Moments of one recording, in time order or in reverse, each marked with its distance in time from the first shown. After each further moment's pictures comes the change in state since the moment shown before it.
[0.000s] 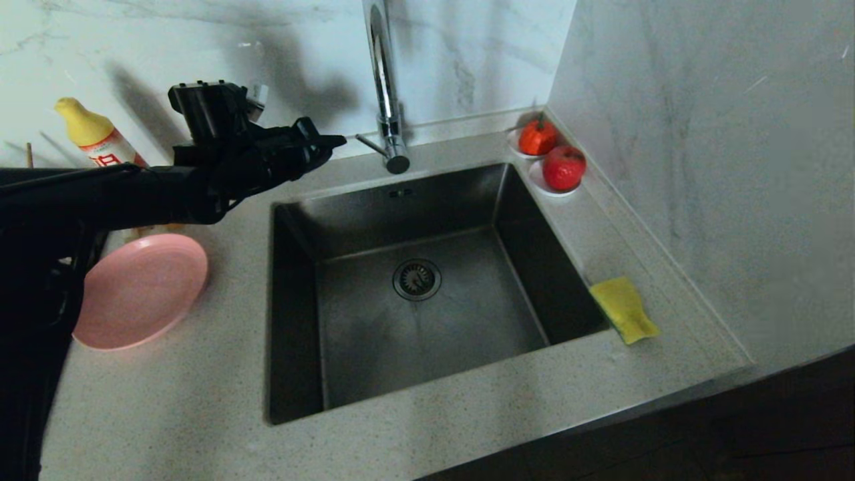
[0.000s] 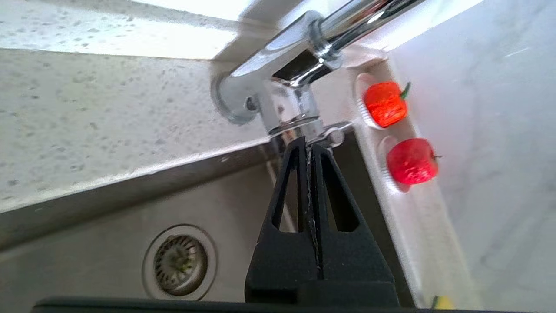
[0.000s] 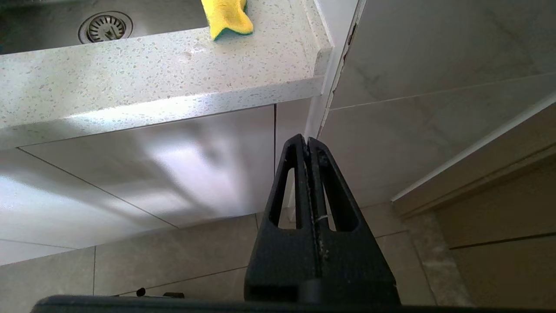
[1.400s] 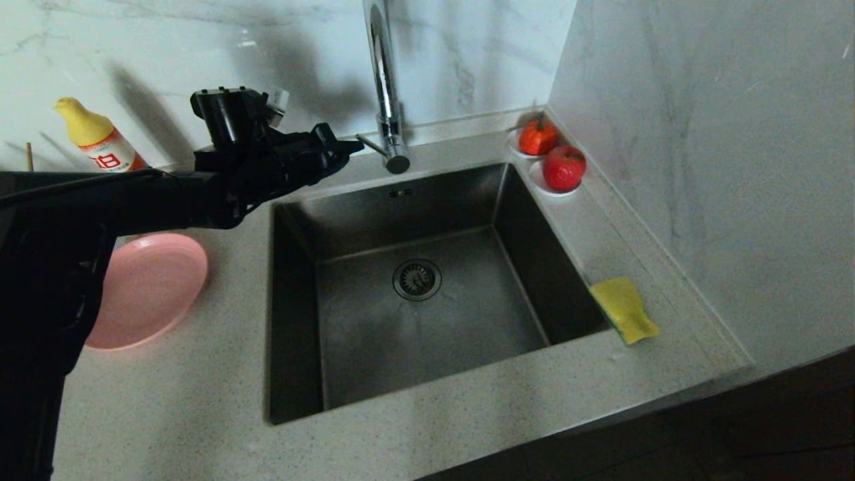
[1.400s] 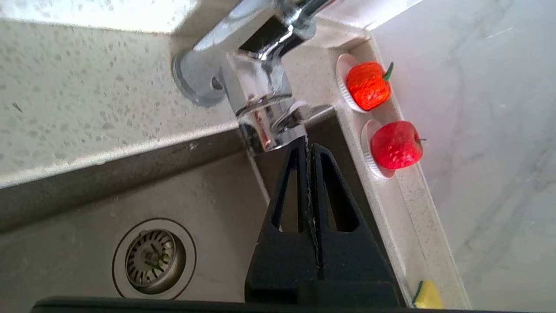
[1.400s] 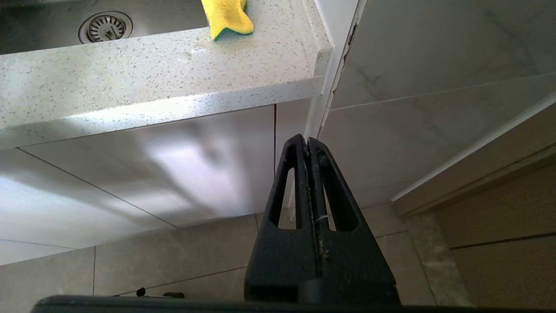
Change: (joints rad) left arm -0.046 0.016 0.001 -0.005 -0.019 -0.001; right arm 0.000 0.000 0.000 0.000 0.000 0.000
